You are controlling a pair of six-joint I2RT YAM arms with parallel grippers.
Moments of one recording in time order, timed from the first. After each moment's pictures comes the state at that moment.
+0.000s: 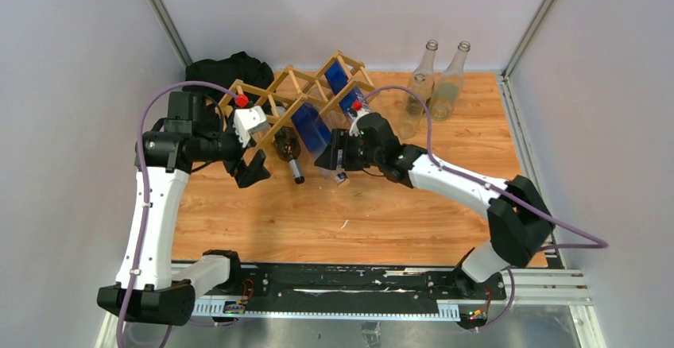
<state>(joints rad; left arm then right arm) -0.05 1.09 1.40 -1.24 0.72 0.75 0.79 1.58 1.12 -0.06 -0.22 0.69</state>
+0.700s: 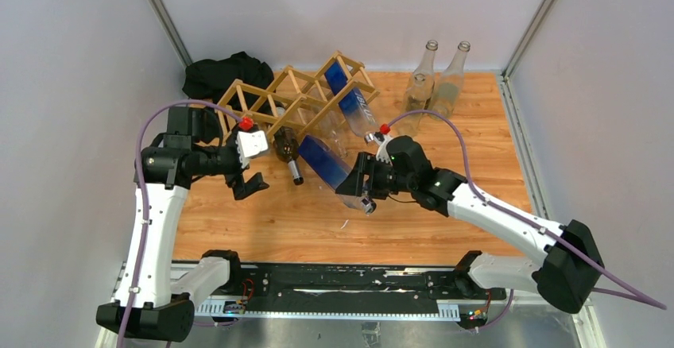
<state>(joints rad) -0.05 1.00 1.30 -1.24 0.79 1.01 0.81 1.18 0.83 -0.18 -0.31 0.85</state>
